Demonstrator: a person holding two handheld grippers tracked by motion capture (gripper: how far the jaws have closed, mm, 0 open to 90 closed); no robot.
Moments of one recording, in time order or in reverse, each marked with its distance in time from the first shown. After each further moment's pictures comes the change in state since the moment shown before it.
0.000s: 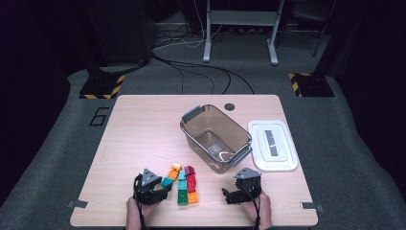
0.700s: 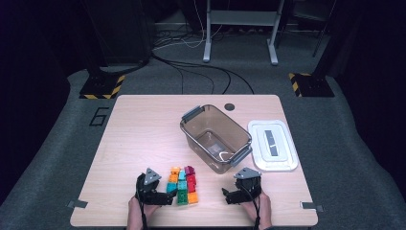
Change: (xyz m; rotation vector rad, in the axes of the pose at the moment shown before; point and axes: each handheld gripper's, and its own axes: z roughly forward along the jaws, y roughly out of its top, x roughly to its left) left arm -0.007 0.007 0.004 0.032 -0.029 0.022; right arm 0.000 0.000 0.000 0.003 -0.002 0.006
